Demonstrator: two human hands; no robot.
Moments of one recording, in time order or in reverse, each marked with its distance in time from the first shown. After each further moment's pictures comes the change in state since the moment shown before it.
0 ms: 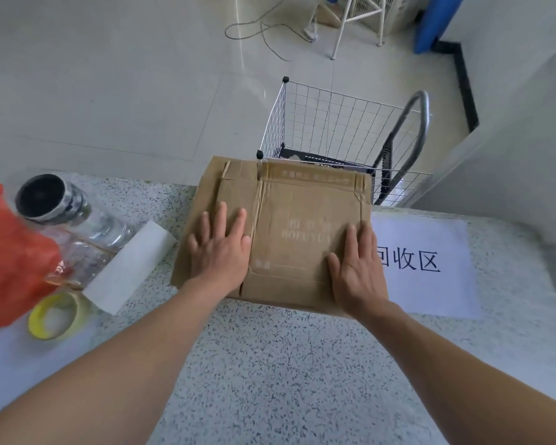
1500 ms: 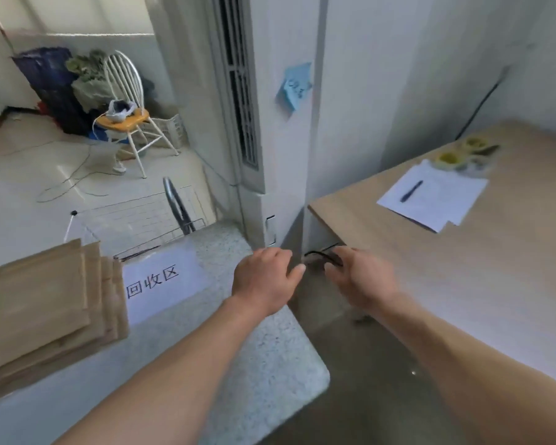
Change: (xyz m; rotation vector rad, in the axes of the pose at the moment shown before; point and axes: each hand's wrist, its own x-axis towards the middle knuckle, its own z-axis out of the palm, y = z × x) left_hand -0.377 0.493 0.000 0.094 0.079 0.947; right_hand -0.385 0.386 -0.254 -0.007 0.359 0.386
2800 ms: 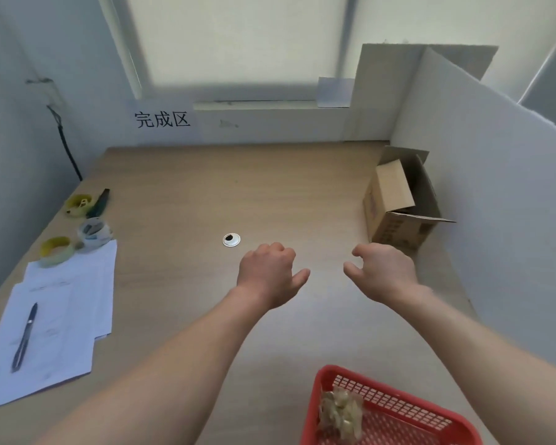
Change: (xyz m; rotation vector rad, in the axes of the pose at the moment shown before) left_hand 0.163 0.671 0.134 0.060 -0.209 1.172; right_hand -0.236 0.549 -0.179 -0.107 0.313 1.262
